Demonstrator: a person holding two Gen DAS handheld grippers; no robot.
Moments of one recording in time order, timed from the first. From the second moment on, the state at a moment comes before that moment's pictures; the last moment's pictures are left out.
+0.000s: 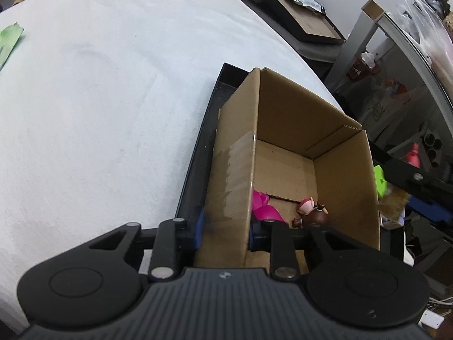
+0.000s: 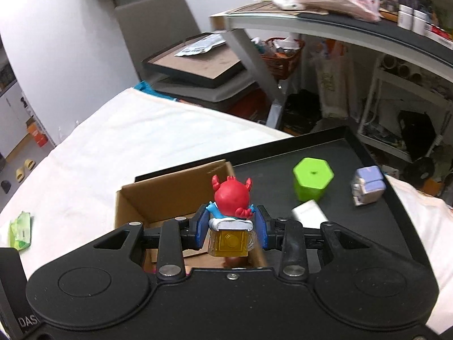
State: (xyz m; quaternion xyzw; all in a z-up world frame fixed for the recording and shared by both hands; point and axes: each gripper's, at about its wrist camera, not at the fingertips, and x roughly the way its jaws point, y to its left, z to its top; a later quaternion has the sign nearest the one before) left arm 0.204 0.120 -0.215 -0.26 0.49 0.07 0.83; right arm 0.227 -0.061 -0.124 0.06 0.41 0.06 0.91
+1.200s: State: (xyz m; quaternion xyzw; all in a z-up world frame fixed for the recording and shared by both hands) left arm 0.203 0.098 -0.208 -0.16 0.50 0.09 0.84; right arm 0.224 -0.152 -0.125 0.07 0.40 0.02 0.91
